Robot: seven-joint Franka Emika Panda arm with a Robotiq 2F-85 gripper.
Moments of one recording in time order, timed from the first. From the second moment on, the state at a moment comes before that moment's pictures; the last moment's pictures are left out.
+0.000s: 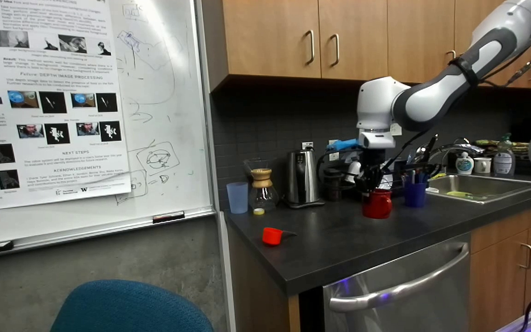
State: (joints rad) arm 1.36 -0.52 -1.08 -2.58 -0.76 2.32 -2.58
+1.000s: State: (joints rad) arm 1.35 -0.46 -0.98 -2.64 -0.70 2.38 -2.60
